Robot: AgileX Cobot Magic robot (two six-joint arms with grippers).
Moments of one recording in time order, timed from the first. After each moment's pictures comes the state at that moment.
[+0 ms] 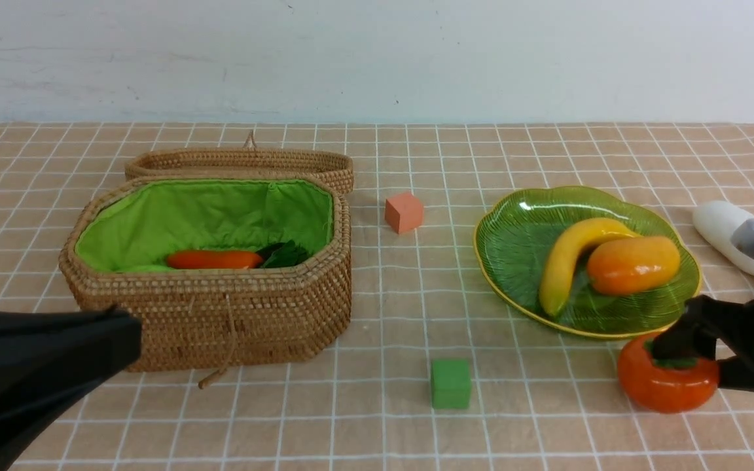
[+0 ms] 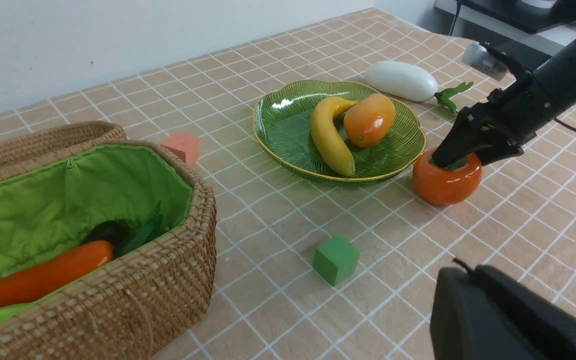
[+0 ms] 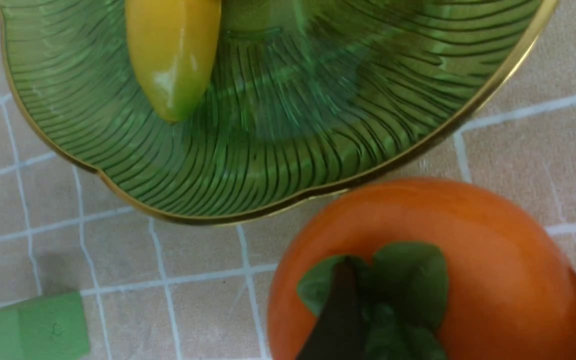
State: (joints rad) right arm -0.20 1.65 -0.83 0.89 0.58 -0.60; left arm -0.82 0.56 -0.71 0.17 0.50 -0.26
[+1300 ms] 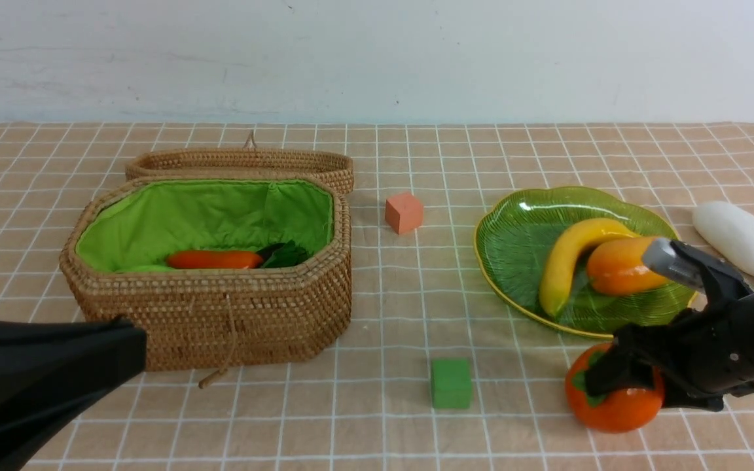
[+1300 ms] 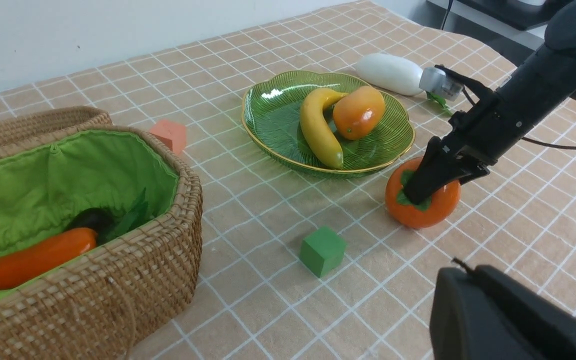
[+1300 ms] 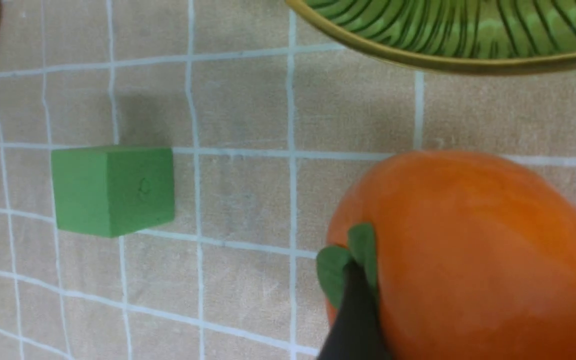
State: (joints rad) right arm -0.02 1.68 -0.85 0.85 0.65 -0.60; left arm -0.82 0.56 -0.71 0.13 0.50 -0.26
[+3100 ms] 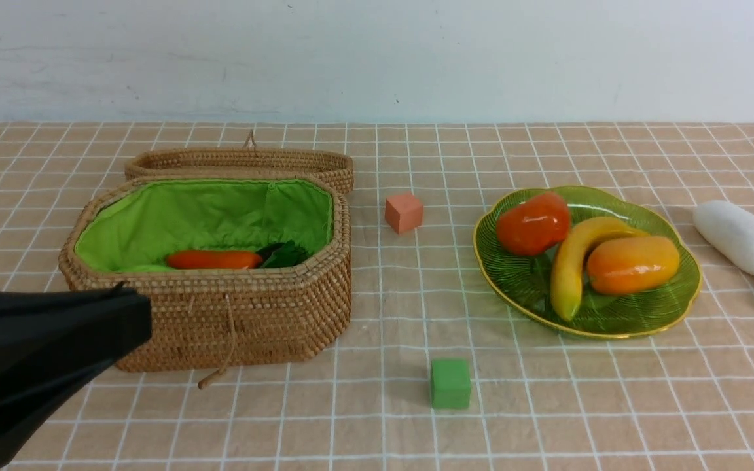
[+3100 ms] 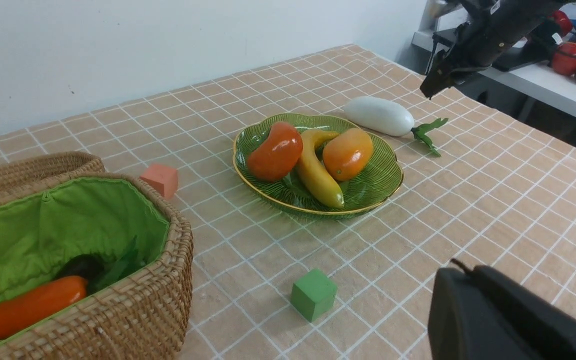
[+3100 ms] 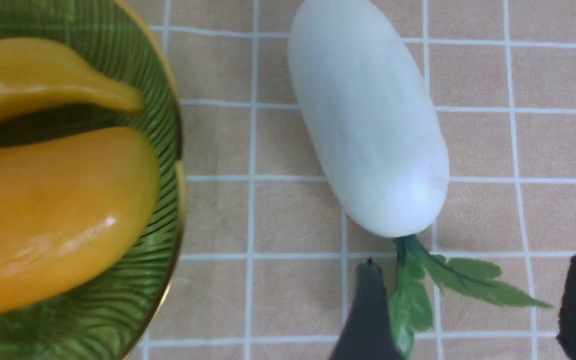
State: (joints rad) right arm -0.32 1.87 -1.47 0.20 0.64 -0.44; left arm -0.82 0.56 -0.71 0.13 0.42 -0.26
